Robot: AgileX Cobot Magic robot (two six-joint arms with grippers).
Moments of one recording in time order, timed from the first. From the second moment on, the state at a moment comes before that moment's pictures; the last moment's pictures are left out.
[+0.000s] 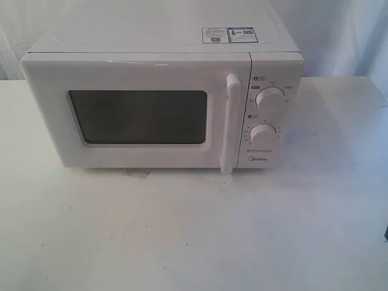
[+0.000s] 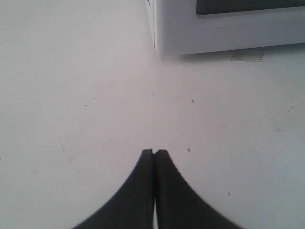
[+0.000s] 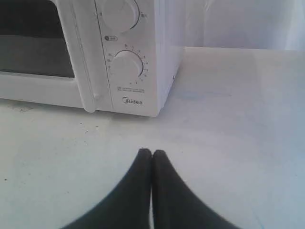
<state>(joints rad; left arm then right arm) -0.07 0.01 0.02 -0.22 0.47 0.24 0.12 0.01 0.00 0.24 0.30 -0.14</state>
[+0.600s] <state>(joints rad) -0.07 0.01 0.02 -0.22 0.47 0.24 0.12 0.04 -0.03 0.11 -0.67 0.37</state>
